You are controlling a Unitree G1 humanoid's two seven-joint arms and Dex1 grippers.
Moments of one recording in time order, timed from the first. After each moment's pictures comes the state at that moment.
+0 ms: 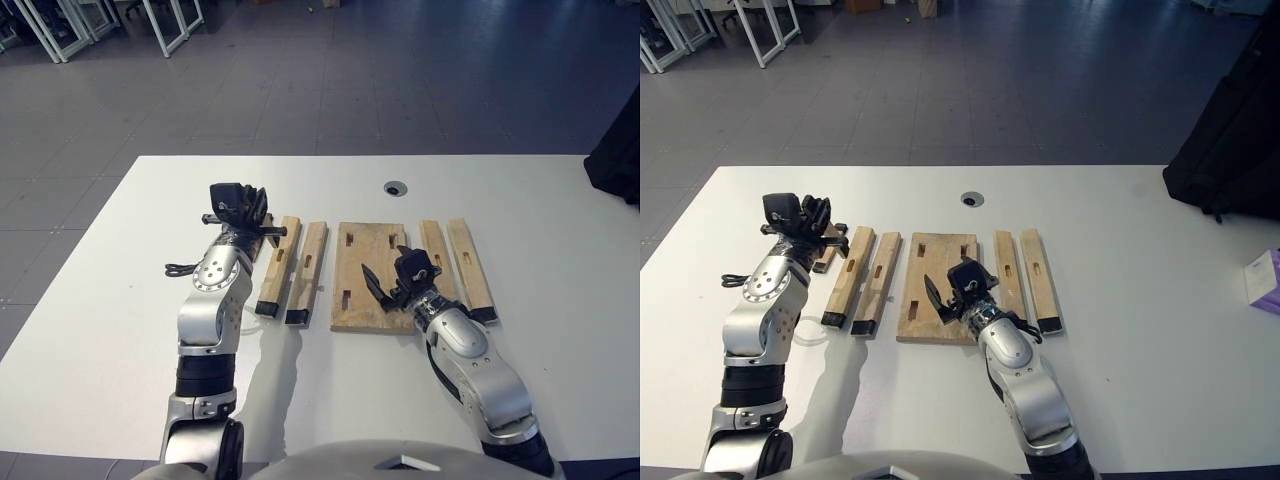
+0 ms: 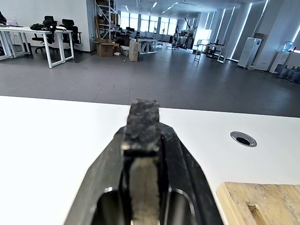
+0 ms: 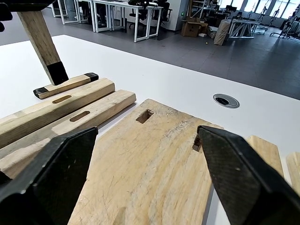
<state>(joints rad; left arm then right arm) -0.24 0.17 0.10 -0.11 -0.26 0.42 -0.03 0.05 -0.12 0.35 -0.53 -0.04 0.60 0.16</state>
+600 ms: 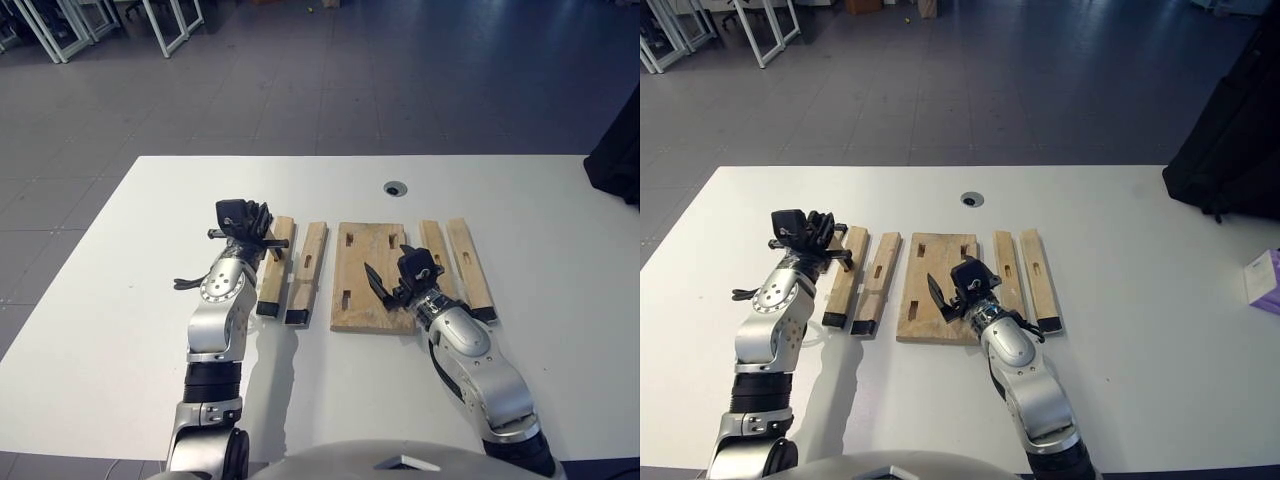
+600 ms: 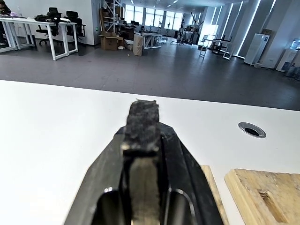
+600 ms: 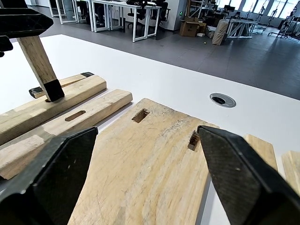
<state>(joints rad) -0.20 0.14 0.12 -0.05 -0.23 0.33 -0.03 0.05 -0.12 0.34 -0.52 -0.04 0.59 0.17</state>
